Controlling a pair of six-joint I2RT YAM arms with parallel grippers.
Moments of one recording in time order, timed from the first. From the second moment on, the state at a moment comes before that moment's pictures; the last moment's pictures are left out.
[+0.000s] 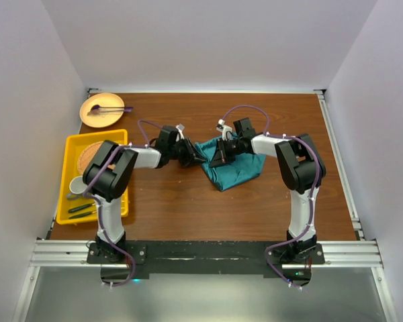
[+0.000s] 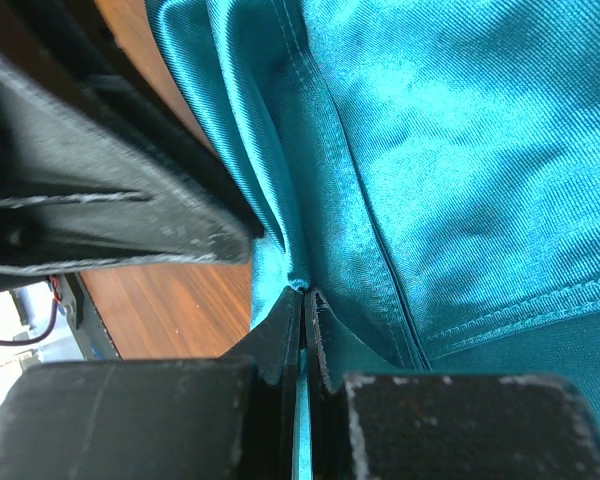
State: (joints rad) left arm -0.44 1.96 1.00 0.25 0.48 -1.01; right arm 0.38 2.08 1.25 -0.16 -0.75 0.27
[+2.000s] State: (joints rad) left arm -0.45 2.07 1.09 0.26 0.50 -1.01; right arm 0.55 1.84 1.18 -0.54 -0.17 0.18
